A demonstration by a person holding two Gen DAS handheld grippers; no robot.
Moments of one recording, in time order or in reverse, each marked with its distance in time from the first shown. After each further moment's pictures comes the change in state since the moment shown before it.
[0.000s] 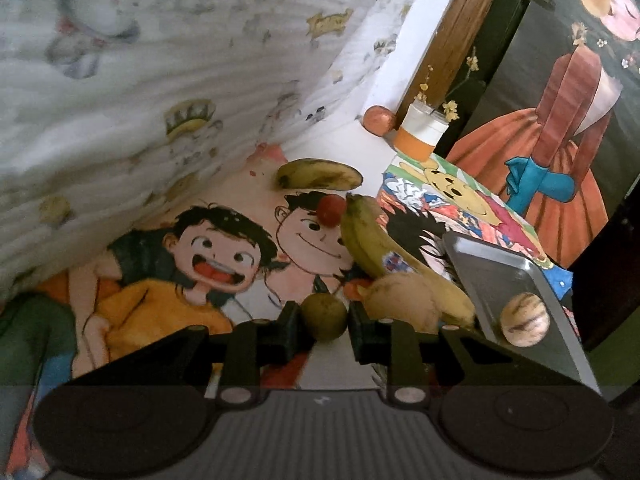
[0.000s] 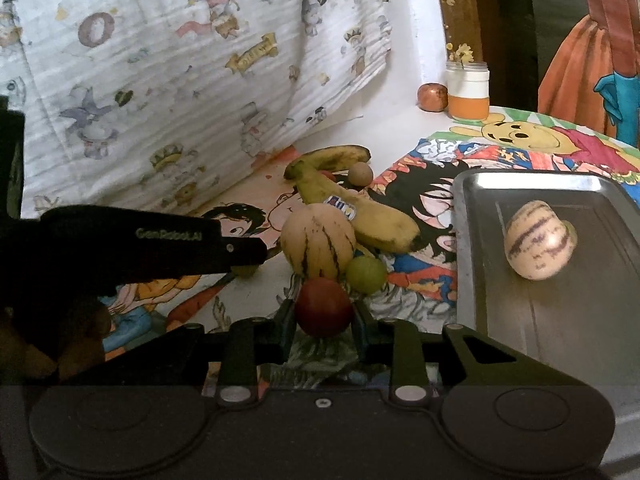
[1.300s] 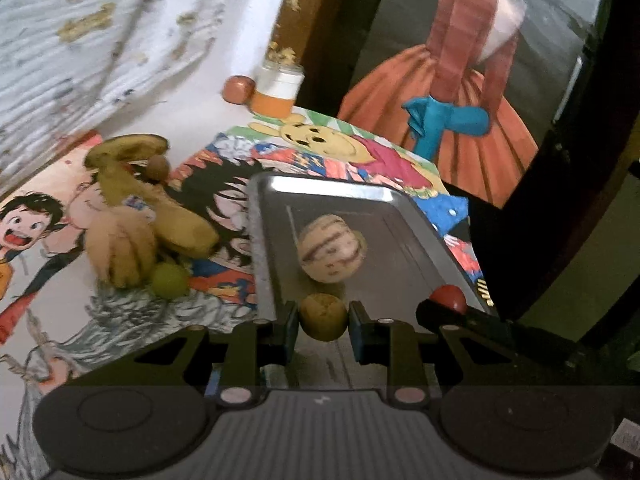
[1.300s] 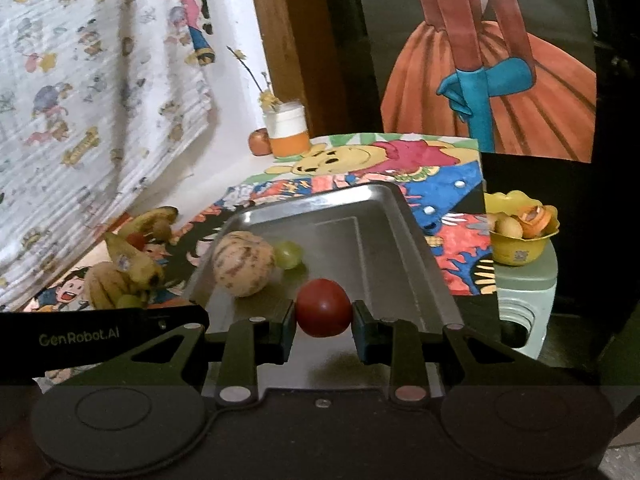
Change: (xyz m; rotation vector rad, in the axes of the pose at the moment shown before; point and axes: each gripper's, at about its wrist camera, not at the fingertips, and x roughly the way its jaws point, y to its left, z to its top) left arm 0.007 -0.171 -0.057 0.197 0.052 -0.114; right arm -0.077 -0.155 -0.021 0.171 -0.132 -0.264
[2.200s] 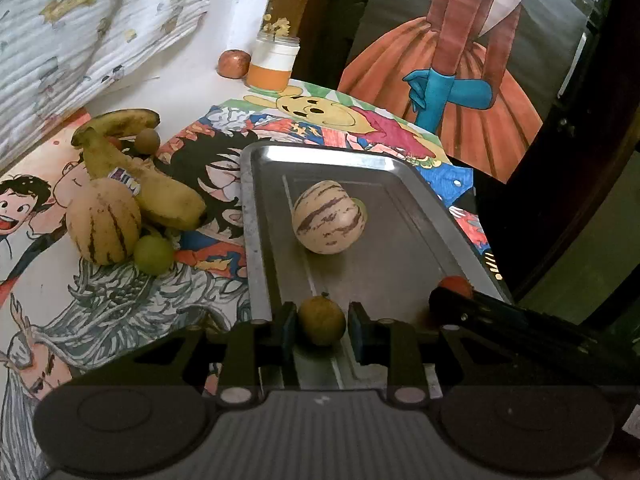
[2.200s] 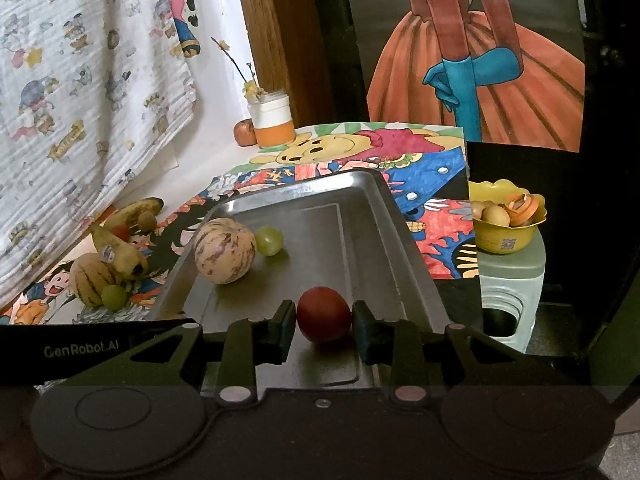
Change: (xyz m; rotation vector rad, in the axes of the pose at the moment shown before) left arm 0.013 -0.002 -0.006 0.002 0.071 0.012; right arm 0.000 -0.006 -0.004 0.010 0.024 -0.032
